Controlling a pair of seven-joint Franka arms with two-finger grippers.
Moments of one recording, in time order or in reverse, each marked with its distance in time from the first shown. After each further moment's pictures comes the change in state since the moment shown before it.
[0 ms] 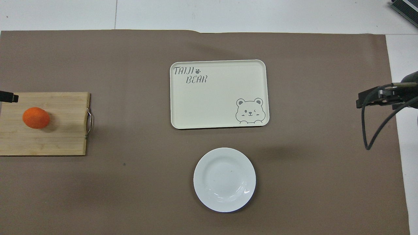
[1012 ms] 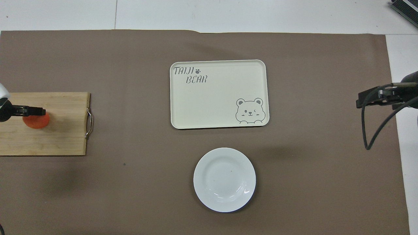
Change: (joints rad) left arm 0.041 0.088 -0.012 -0.246 -0.075 0.326 0.008; right arm 0.000 0.000 0.000 0.000 0.000 0.000 0.000
